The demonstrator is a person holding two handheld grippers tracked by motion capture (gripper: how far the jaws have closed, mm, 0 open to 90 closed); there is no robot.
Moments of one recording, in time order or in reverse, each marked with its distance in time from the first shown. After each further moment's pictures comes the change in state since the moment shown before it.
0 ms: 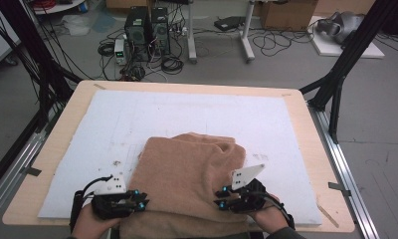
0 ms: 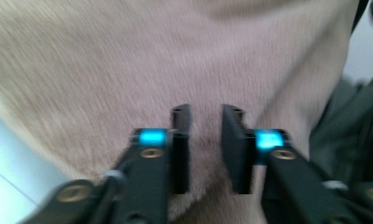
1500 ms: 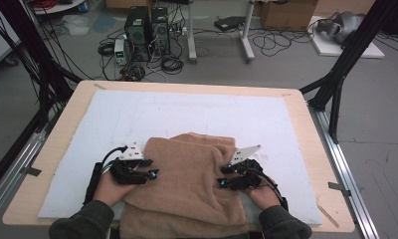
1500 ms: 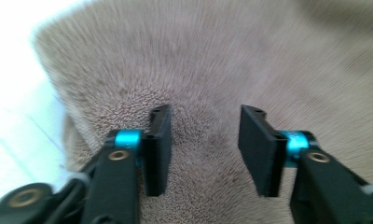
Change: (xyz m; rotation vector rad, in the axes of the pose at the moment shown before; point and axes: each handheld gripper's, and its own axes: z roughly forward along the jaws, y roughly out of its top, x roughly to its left) left arm 0.053 0.030 0.056 0.134 0.207 0.062; right arm -0.062 -0.009 0.020 0.063 -0.141 0.112
